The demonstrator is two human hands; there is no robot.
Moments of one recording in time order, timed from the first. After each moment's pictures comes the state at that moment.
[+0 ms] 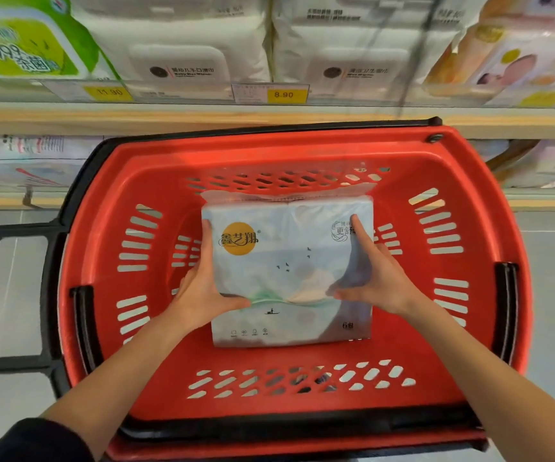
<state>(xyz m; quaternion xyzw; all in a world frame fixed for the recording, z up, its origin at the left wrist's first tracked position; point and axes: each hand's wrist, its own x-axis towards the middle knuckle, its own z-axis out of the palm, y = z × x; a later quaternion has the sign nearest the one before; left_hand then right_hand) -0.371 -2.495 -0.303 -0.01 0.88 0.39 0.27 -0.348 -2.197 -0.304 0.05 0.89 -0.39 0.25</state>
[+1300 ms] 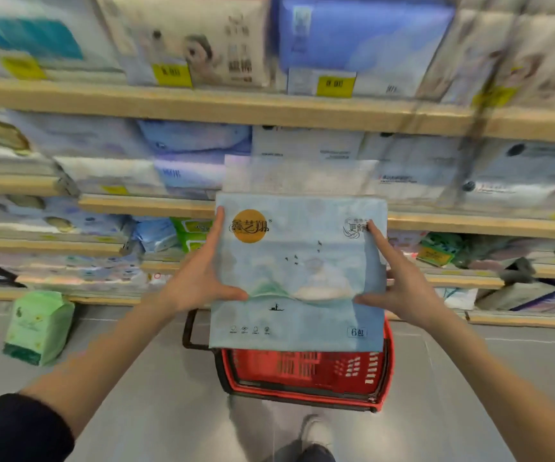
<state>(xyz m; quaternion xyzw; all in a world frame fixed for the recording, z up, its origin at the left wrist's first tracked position) -0.387 -2.553 0.162 0.11 0.88 0.44 0.16 -0.340 -2.226 0.155 -0.03 0.92 -0.39 0.04</state>
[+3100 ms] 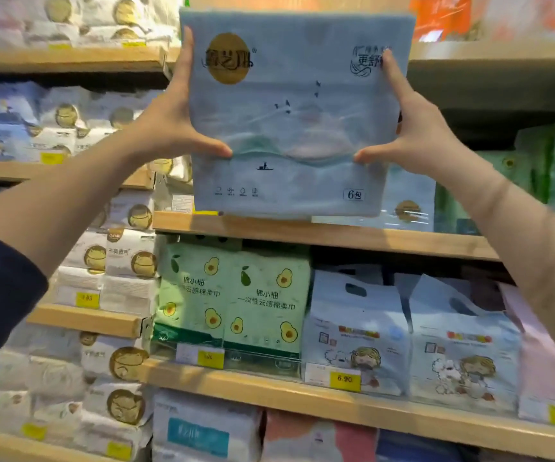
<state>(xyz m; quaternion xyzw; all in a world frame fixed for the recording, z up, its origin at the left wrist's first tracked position) -0.477 -2.765 0.900 0.33 0.76 0.32 -0.47 -0.474 -2.448 0.915 -0.29 0.79 -0.23 -0.48</state>
